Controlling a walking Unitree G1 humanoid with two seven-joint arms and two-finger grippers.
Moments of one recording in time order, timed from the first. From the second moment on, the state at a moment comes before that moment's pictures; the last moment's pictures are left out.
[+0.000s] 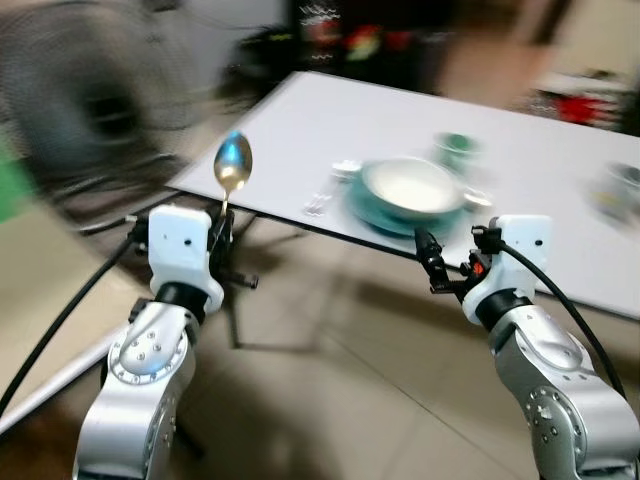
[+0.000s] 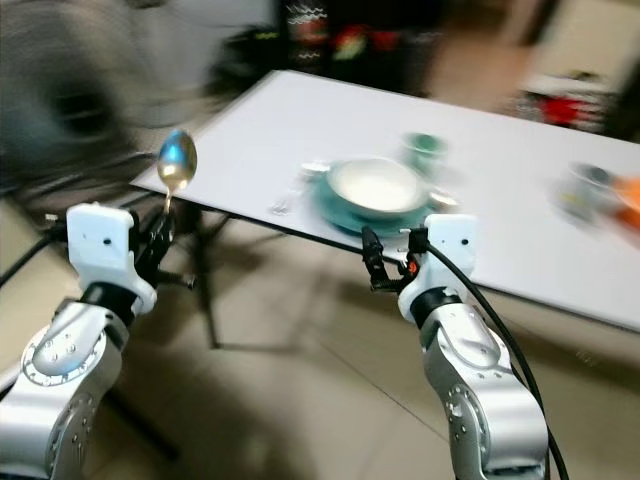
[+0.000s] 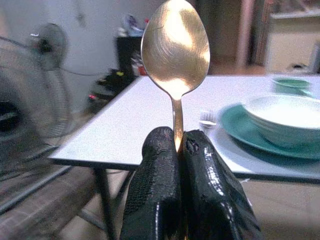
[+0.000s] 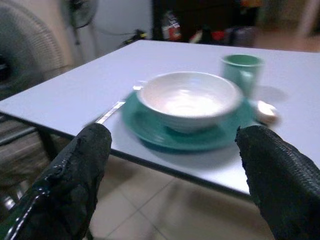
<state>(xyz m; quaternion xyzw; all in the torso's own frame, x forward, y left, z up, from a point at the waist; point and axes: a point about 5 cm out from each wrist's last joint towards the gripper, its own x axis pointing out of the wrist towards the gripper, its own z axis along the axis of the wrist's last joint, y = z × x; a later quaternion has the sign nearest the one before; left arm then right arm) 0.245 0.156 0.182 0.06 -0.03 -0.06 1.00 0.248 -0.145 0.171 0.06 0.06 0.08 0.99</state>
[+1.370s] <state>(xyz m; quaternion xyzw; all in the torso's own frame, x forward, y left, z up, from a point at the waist) 0.253 0.150 0.172 0.03 -0.01 -0.07 1.00 0.253 -0.153 0.172 0.03 0.07 0.09 0.99</state>
